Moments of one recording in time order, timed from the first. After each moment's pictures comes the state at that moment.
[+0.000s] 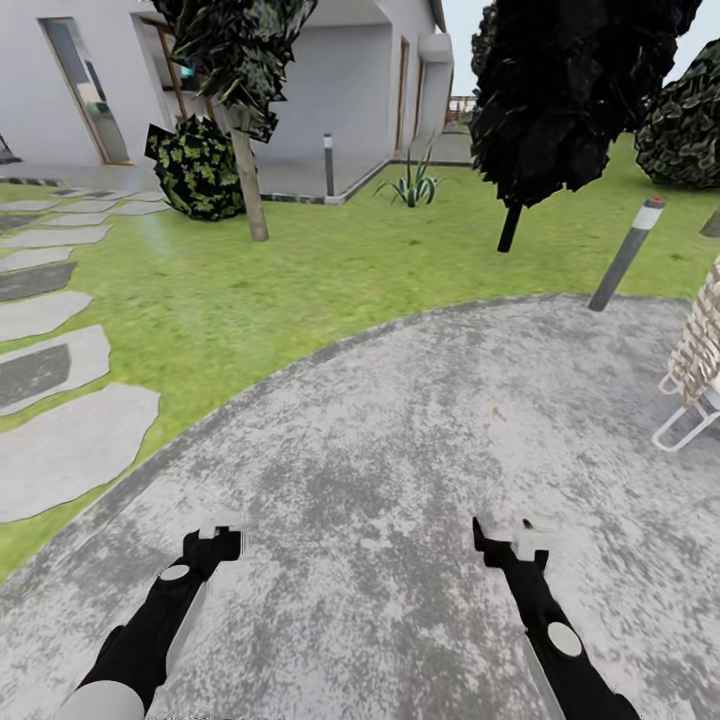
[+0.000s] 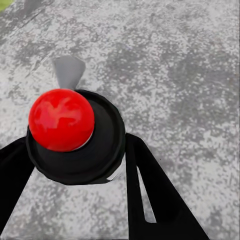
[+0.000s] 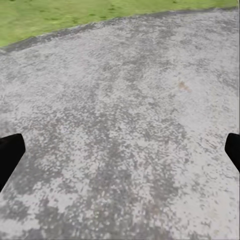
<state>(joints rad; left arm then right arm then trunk) -0.49 0.05 0.07 -0.83 -0.04 0.17 0.00 -0.30 -0.02 -0.08 -0.98 0.00 -0.28 0.01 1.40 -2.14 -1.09</state>
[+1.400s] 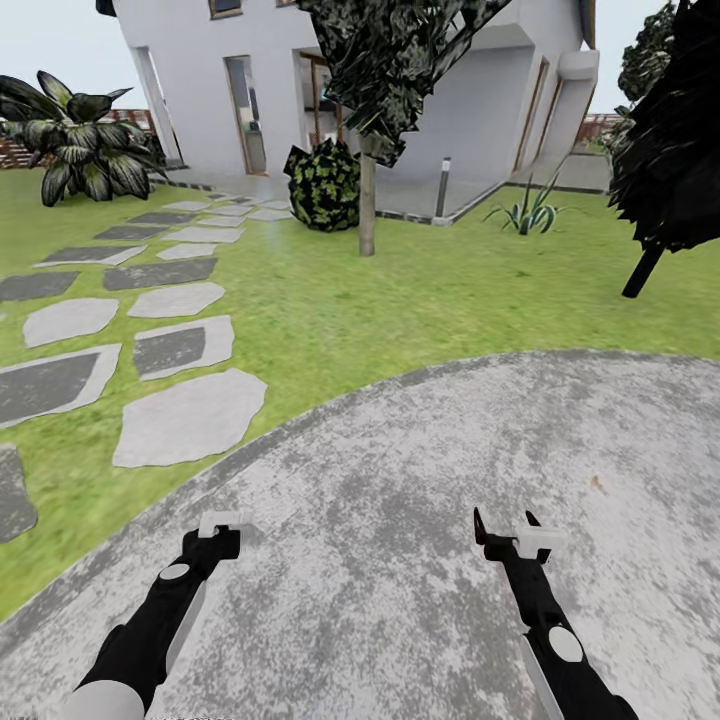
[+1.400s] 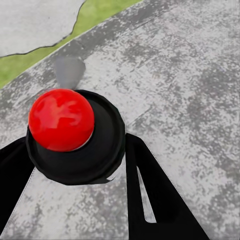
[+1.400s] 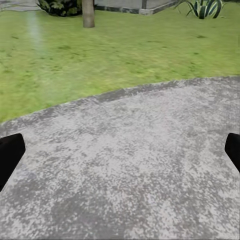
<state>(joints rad) -0.49 0.04 0.08 -0.83 -0.04 0.17 0.00 -0.30 -0.02 -0.08 -0.97 0.00 -0.41 0.00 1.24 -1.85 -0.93</state>
